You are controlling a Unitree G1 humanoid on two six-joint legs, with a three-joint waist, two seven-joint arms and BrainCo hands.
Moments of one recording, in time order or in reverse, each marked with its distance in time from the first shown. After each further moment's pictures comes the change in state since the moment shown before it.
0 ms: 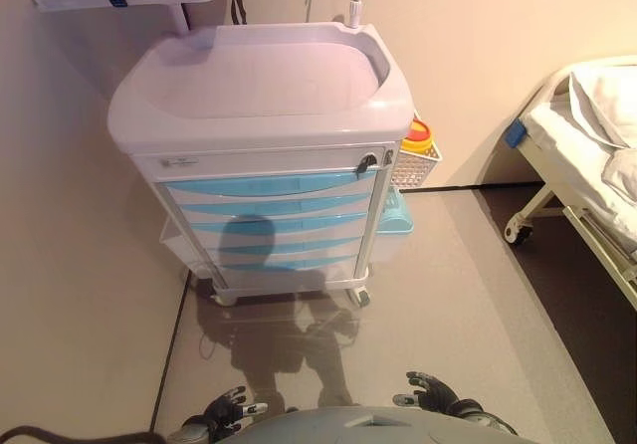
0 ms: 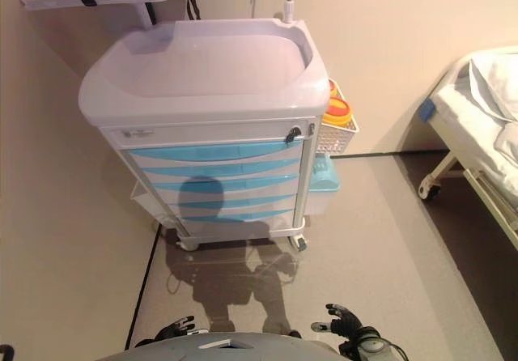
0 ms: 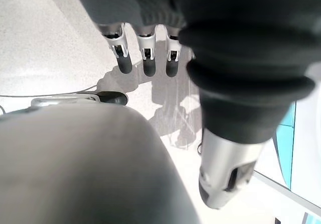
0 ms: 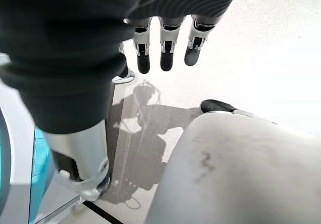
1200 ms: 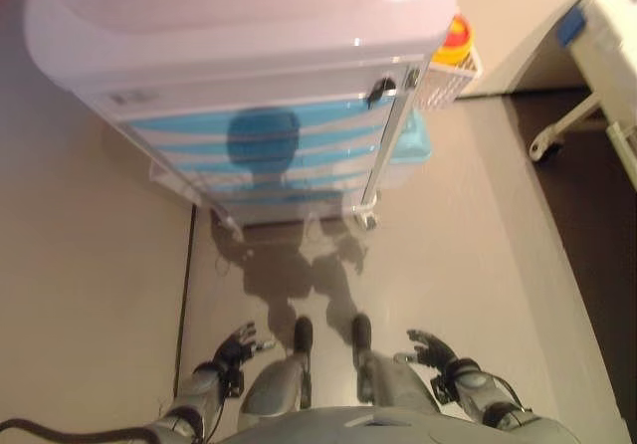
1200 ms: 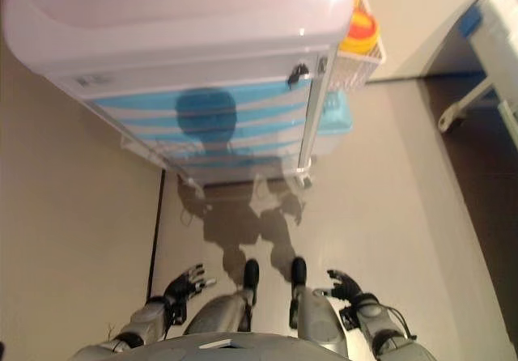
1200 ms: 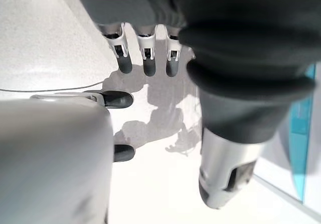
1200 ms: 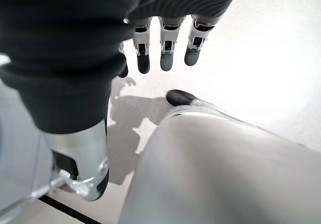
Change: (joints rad) left arm -0.195 -0.006 -0.022 -0.039 -0.122 -0.126 0.010; right arm -0.174 -0.031 0.018 -0.005 0.018 -0.027 -0.041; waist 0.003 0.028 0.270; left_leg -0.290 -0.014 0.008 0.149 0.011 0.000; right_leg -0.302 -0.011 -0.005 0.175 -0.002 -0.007
